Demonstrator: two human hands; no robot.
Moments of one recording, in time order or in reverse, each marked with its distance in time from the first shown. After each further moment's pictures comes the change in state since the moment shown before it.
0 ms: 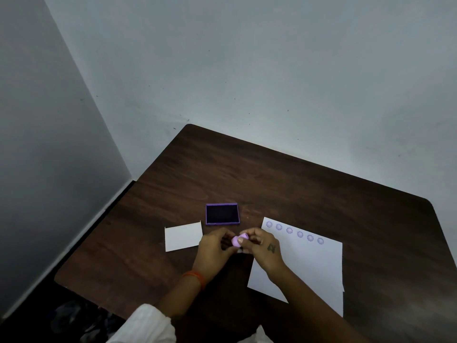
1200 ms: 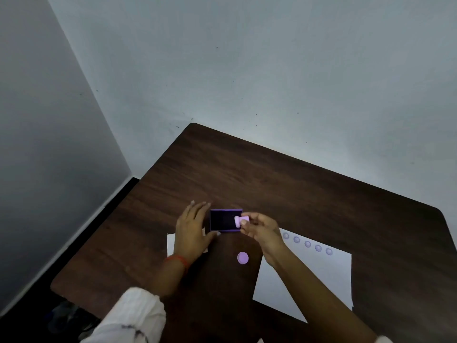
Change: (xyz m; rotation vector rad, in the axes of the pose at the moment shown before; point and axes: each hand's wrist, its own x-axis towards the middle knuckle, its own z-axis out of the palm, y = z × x) left_hand 0.049 -0.045 -0.047 0.403 0.222 0.053; right_hand 0.046 -0.034 0.007 0.356 -0.018 0.136
